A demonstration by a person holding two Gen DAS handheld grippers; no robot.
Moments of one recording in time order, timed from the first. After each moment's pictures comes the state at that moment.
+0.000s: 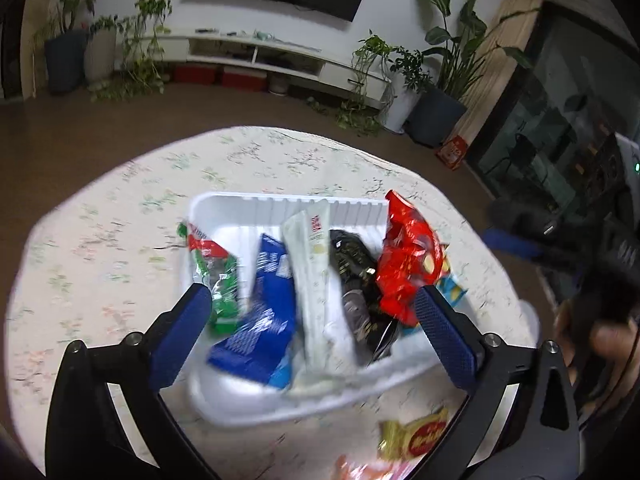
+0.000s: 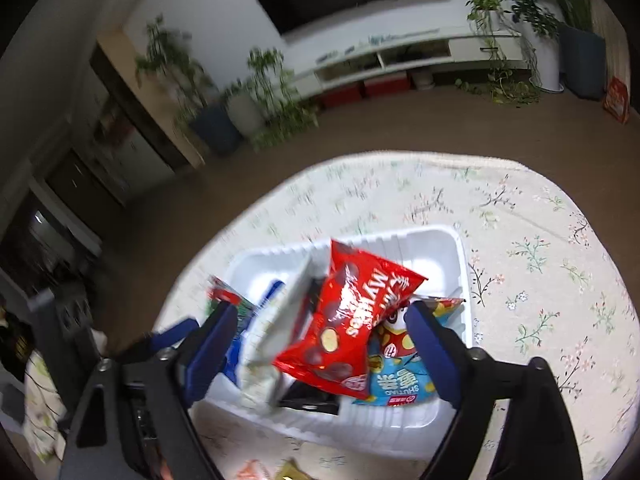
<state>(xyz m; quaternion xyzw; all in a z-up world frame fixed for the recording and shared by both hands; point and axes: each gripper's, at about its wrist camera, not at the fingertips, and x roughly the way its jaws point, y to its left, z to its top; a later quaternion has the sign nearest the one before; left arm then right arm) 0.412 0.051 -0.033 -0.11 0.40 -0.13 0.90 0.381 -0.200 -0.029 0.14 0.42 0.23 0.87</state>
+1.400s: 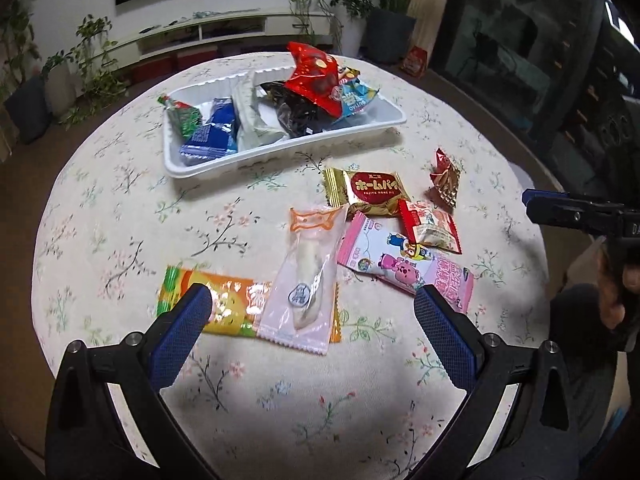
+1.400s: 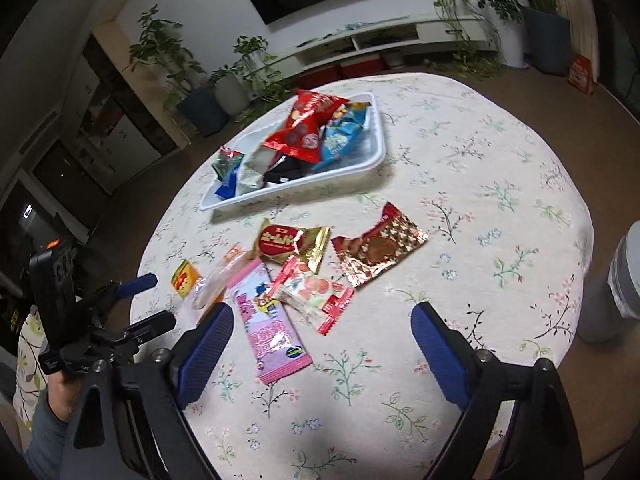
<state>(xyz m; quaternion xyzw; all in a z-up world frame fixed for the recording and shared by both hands) 0.224 0.014 -0.061 0.04 0.46 -0.20 0.87 0.157 -0.267 -0.074 0.12 0.46 0.19 0.86</state>
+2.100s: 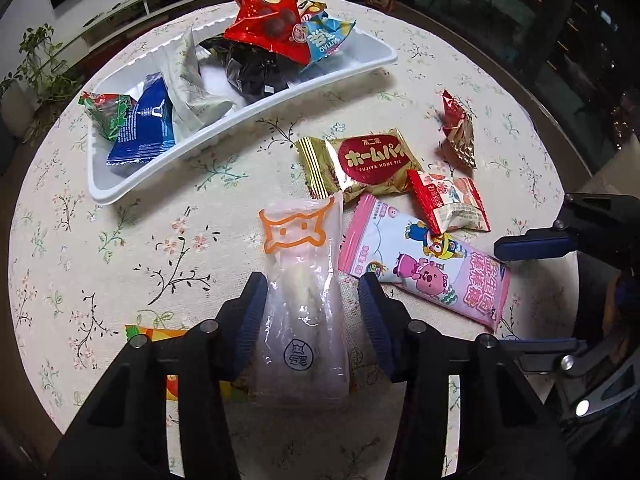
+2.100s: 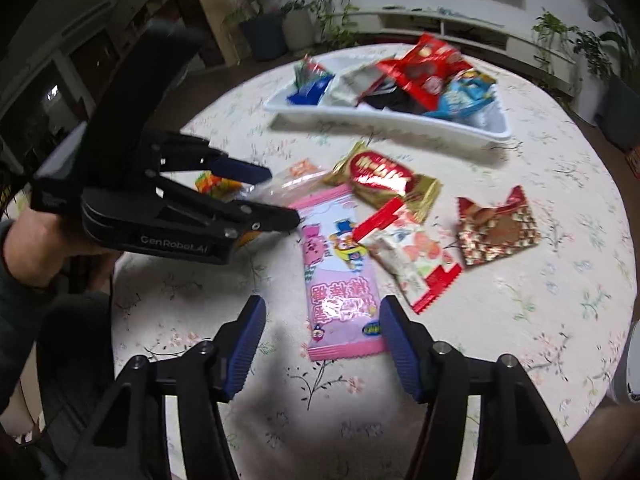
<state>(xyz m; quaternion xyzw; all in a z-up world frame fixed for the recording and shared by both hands) 0.286 -0.021 -0.102 0.12 0.53 -0.24 0.80 0.143 -0.171 -0.110 -0.06 0.49 0.28 0.82</state>
